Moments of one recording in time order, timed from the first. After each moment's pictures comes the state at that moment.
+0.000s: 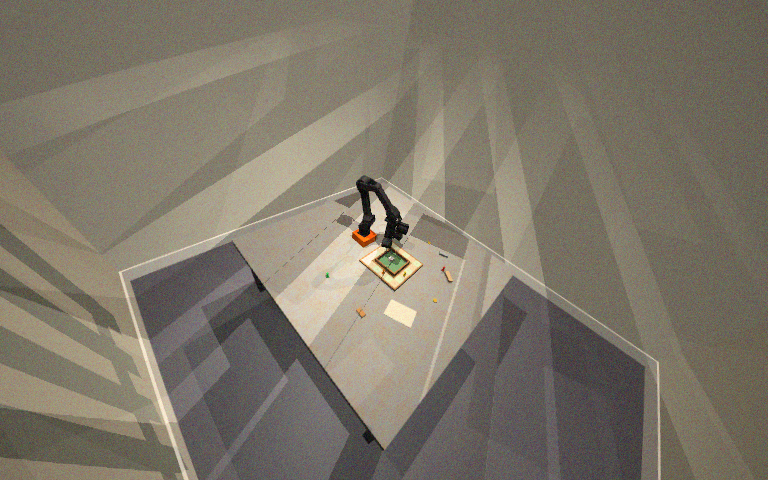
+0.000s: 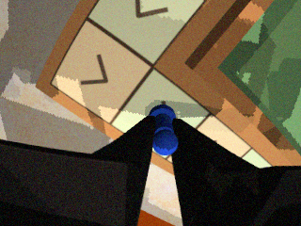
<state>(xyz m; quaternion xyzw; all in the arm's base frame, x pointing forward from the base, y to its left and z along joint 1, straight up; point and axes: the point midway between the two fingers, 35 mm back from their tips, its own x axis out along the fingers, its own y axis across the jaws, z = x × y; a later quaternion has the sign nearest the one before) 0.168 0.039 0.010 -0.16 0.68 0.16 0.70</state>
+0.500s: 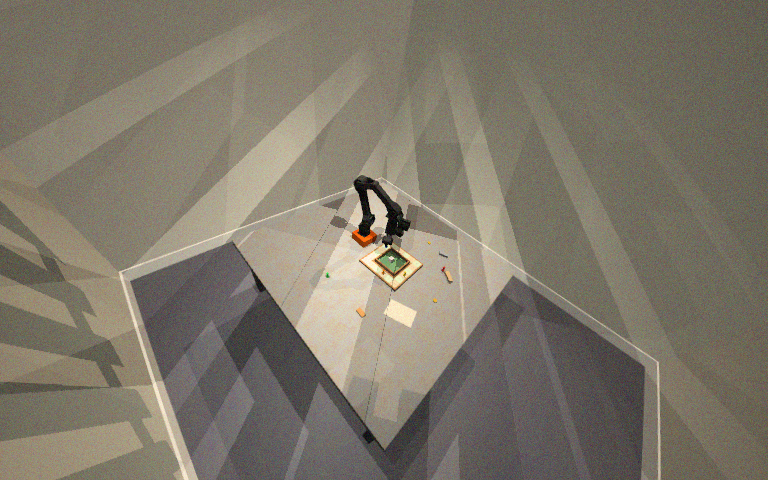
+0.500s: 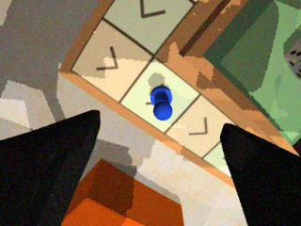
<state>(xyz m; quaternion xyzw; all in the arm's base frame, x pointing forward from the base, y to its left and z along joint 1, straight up) 0.166 0.039 0.041 -0.16 0.69 0.16 0.69</state>
